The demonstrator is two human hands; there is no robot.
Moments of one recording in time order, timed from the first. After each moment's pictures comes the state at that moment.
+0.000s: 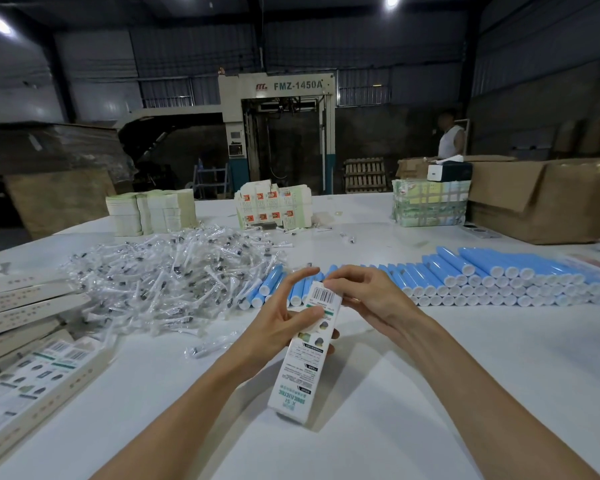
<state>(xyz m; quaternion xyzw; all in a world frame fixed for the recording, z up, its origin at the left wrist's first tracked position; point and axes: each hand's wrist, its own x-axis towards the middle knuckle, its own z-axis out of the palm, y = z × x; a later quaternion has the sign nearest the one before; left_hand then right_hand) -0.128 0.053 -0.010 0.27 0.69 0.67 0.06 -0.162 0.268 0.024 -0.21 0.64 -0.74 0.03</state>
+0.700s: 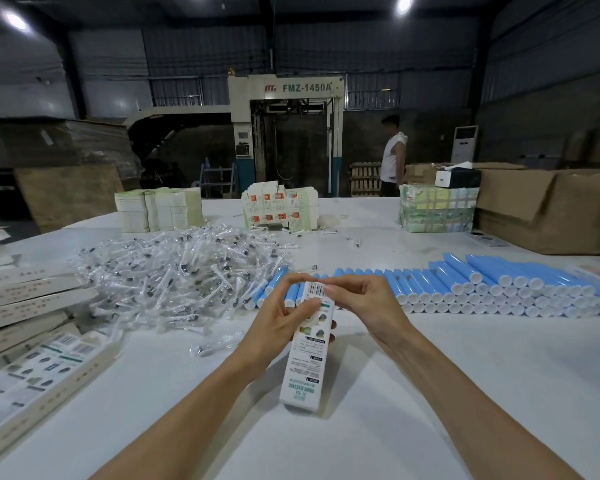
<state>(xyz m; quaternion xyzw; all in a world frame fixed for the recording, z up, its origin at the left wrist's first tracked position) -0.132 0.053 -0.012 0.22 0.69 0.69 -0.03 -0.162 0.251 0.011 -0.26 0.66 -0.70 -0.06</state>
